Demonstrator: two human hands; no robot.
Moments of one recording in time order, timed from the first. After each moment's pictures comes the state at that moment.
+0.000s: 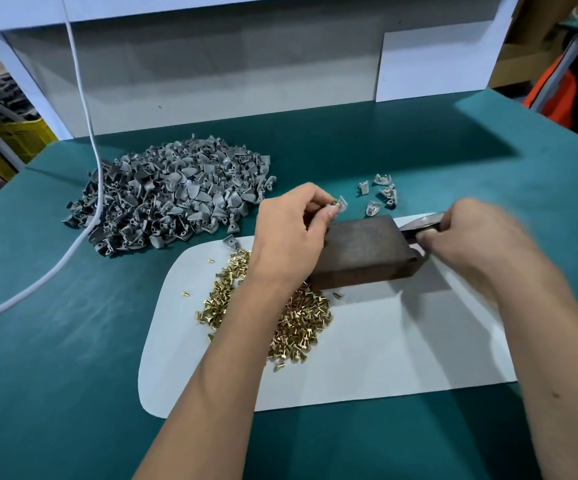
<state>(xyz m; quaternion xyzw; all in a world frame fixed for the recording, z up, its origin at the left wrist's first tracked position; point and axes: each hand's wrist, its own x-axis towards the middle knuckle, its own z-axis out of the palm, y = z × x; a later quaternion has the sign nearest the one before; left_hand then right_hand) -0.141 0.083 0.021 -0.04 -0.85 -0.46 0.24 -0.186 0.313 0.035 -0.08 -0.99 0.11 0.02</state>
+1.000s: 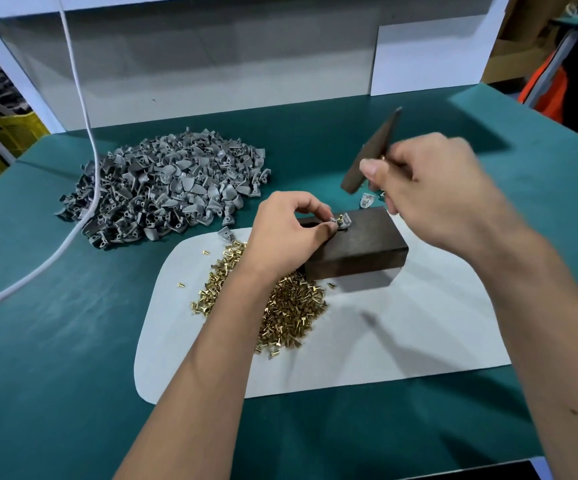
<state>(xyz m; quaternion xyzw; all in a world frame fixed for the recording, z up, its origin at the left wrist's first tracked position) -0.142 0.077 0.018 -0.02 -0.86 -0.50 0.11 -0.144 0.263 0.098 0.16 -0.93 0.31 0.12</state>
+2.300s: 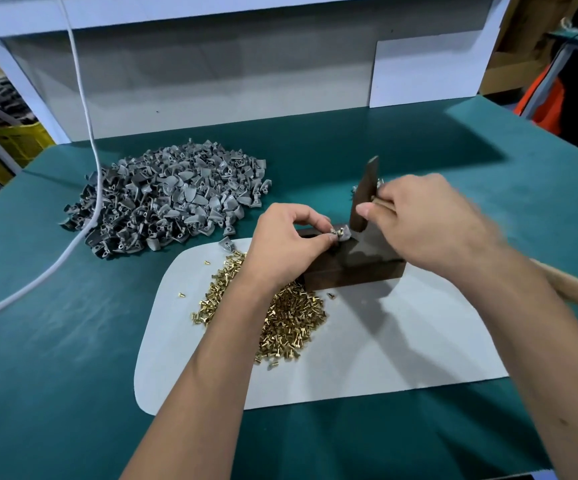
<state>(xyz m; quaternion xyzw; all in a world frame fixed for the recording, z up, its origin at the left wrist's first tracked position) -0.141 0.078 0.019 -0.01 -0.84 -0.53 0.10 -0.149 0.264 0.083 0.11 -0.98 0.16 0.05</state>
